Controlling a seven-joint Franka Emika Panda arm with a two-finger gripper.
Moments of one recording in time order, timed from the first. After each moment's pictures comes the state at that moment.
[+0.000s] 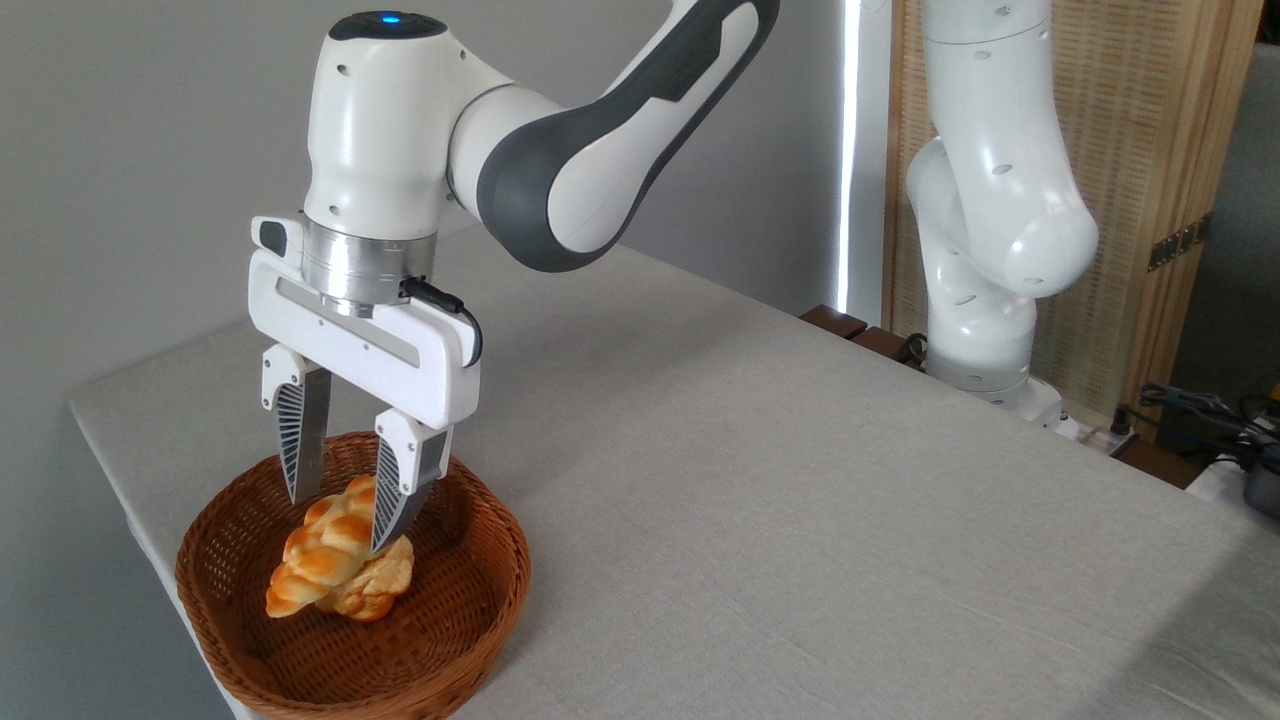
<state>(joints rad) -0.48 0.15 0.33 -1.88 -0.15 2.38 0.39</state>
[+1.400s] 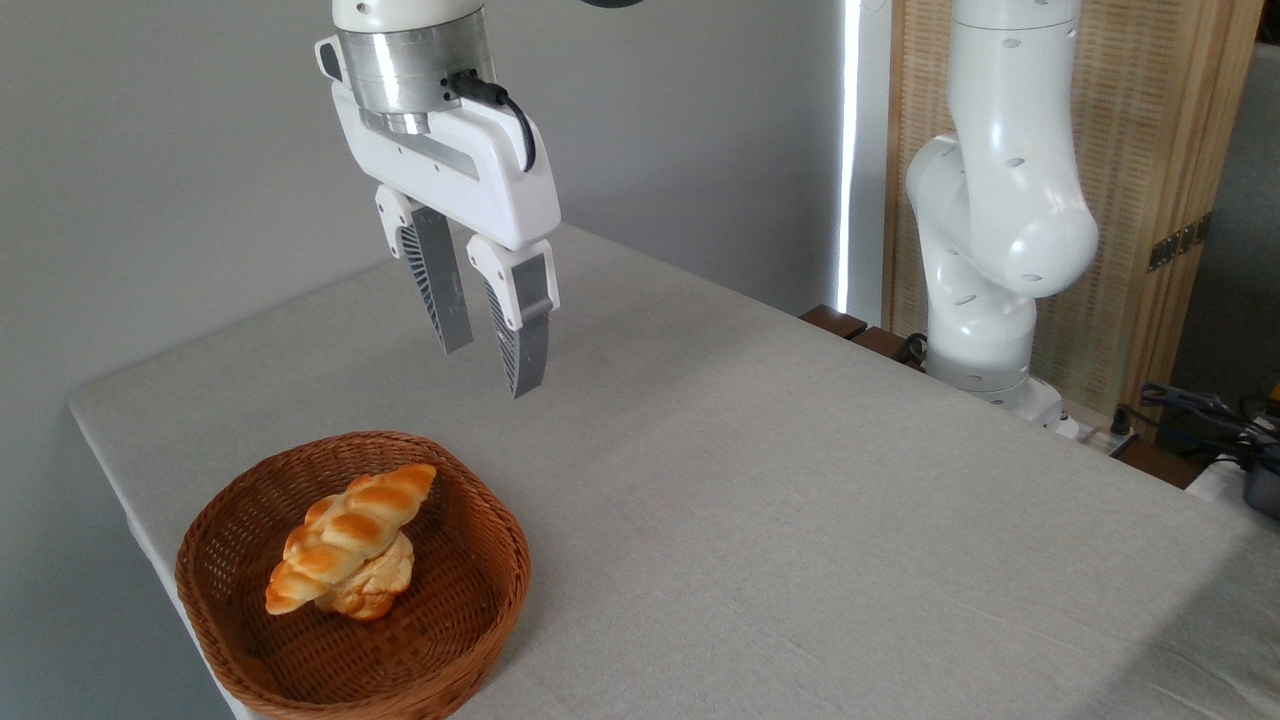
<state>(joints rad) -0.48 0.00 0.40 -1.64 -0.06 1.66 0.66</state>
